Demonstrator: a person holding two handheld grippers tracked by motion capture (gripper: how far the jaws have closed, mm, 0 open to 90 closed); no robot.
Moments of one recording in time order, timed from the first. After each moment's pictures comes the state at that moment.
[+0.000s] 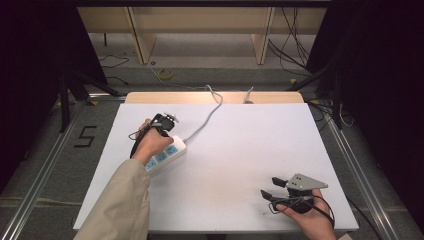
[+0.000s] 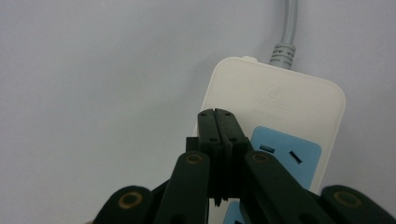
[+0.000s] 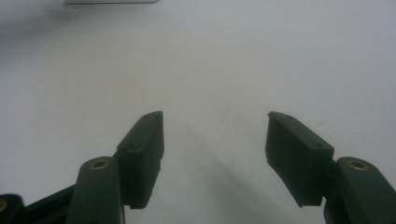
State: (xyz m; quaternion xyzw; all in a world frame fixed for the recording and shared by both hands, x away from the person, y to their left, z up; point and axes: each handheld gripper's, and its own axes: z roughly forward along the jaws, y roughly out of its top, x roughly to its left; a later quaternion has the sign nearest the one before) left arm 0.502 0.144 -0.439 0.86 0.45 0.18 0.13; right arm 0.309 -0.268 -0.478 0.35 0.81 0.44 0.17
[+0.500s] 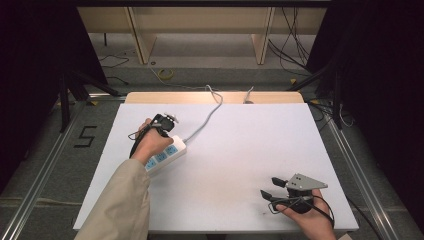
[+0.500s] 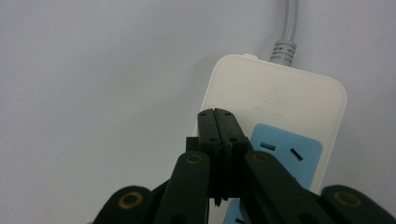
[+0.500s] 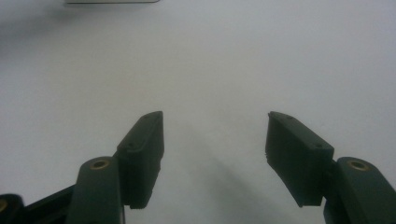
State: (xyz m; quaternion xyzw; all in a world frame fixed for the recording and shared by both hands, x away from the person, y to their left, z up) left arm 0.500 0.144 -0.439 0.87 0.45 0.18 0.13; right arm 0.309 -0.268 -0.478 0.35 0.81 0.44 0.17
